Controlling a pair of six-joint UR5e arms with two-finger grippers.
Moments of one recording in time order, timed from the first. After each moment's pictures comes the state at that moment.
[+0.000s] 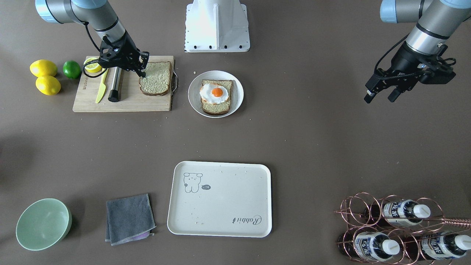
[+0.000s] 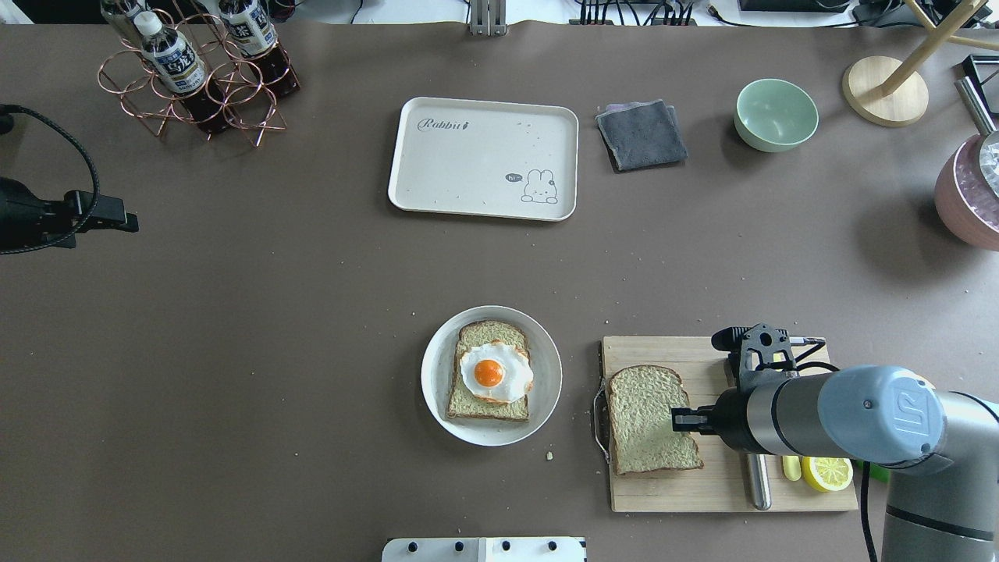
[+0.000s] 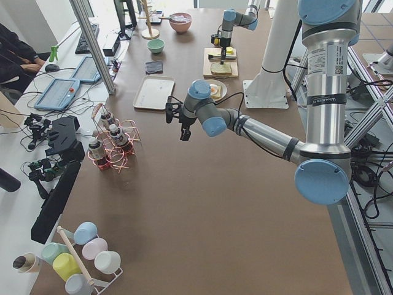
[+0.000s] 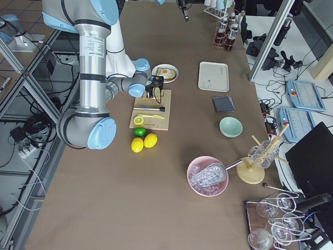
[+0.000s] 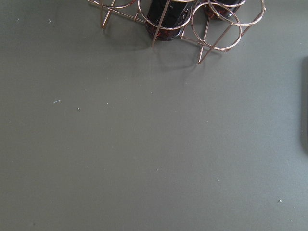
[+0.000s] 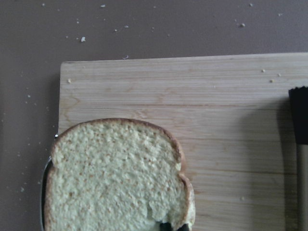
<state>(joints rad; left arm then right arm) -0.96 -1.51 -2.00 -2.12 -2.05 -1.16 0.32 -1.62 2.08 -1.05 1.75 1.41</state>
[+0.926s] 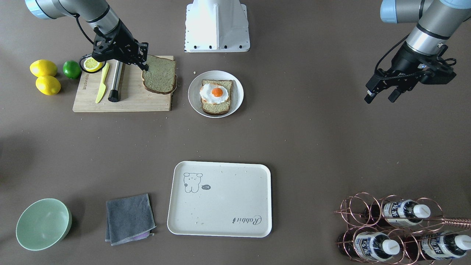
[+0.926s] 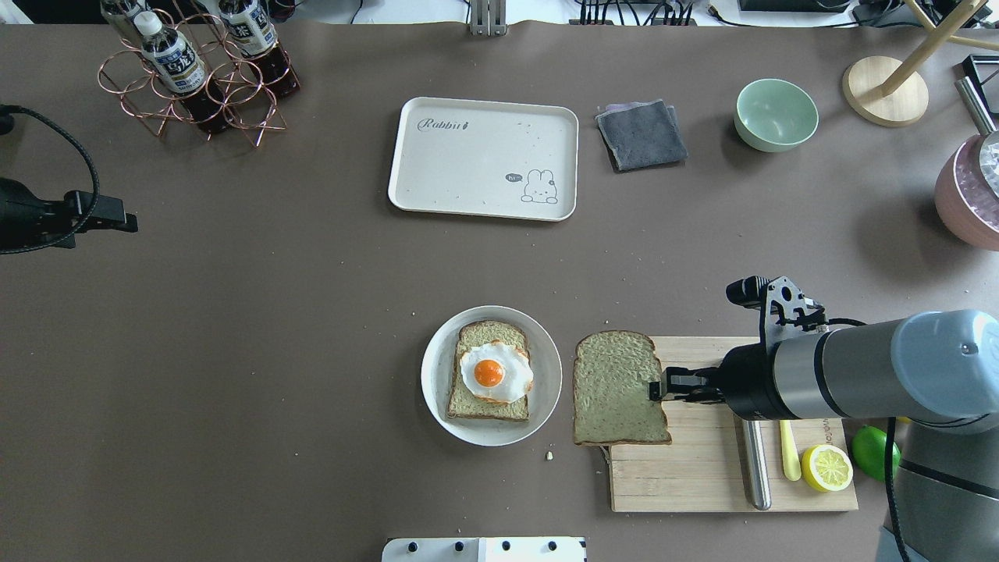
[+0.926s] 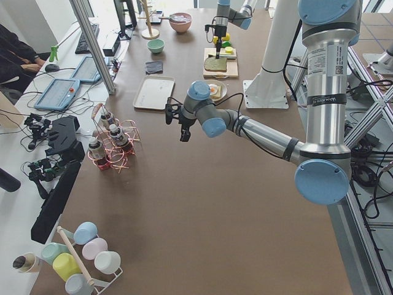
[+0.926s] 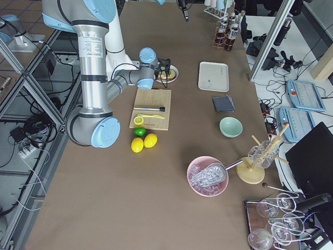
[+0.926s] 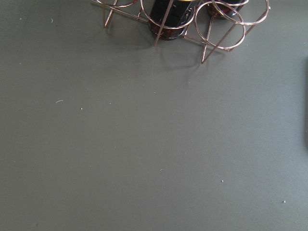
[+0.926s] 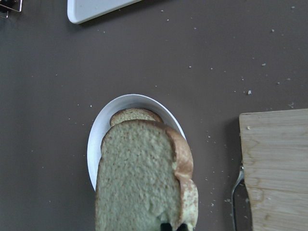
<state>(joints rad) -0.96 -1.51 -1.99 -2.12 -2.05 -1.16 0.44 -1.44 2.04 -0.79 1.90 1.54</state>
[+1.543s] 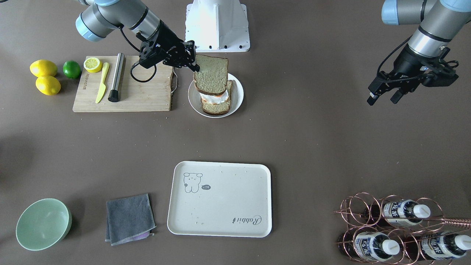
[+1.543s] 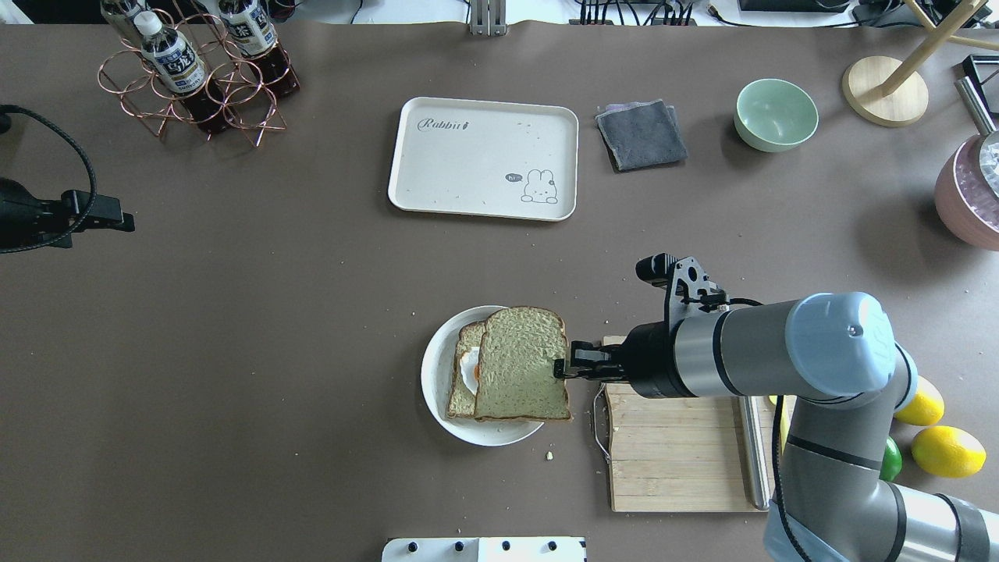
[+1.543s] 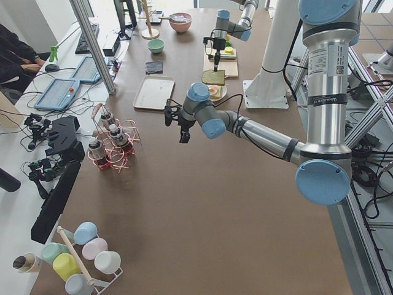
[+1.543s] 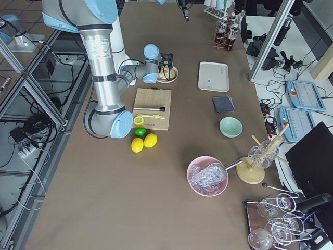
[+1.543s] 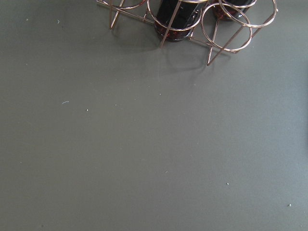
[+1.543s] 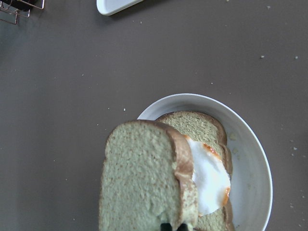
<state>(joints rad) -0.97 -1.51 -1.97 -2.12 -2.05 -1.16 0.36 -1.25 1.87 -0.78 1.78 1.55</state>
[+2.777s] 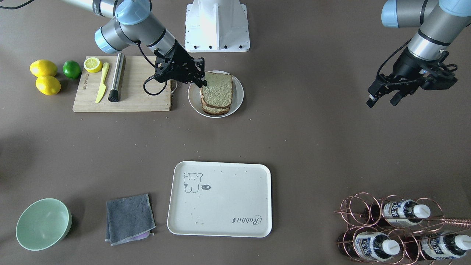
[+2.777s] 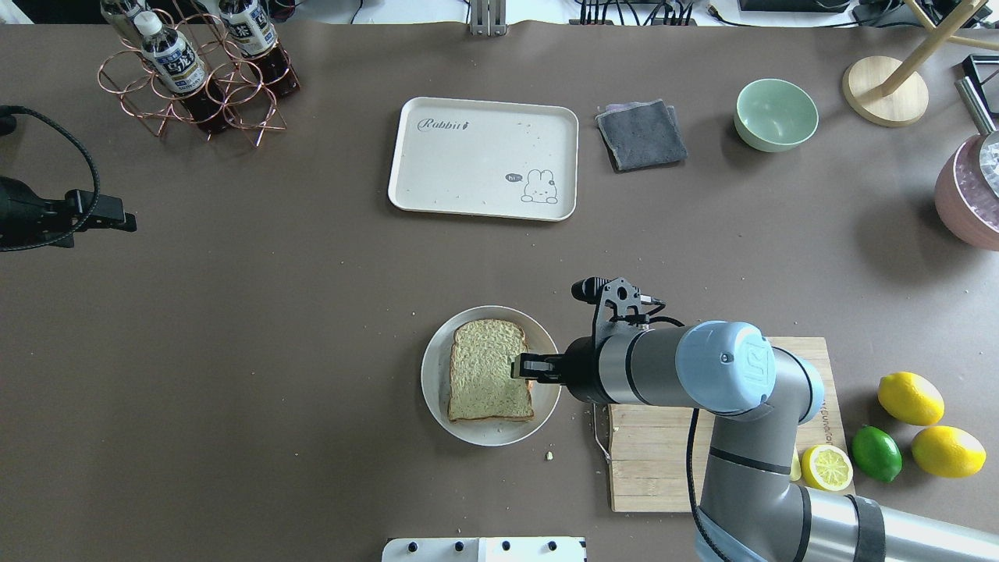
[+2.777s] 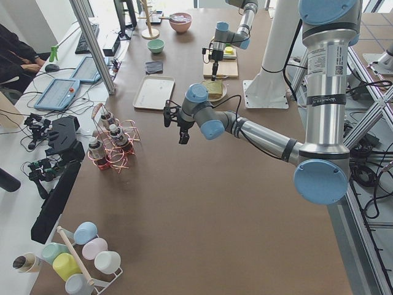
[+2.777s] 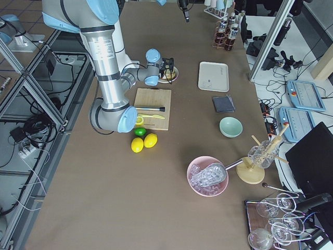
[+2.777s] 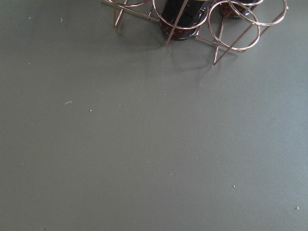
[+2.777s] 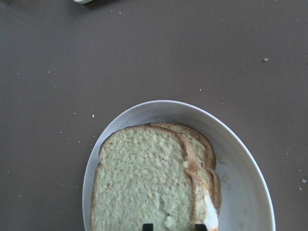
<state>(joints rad) -0.97 -1.52 -1.96 -2.12 -2.06 -1.15 0.35 -1.22 1.77 -0.78 1.74 1.49</state>
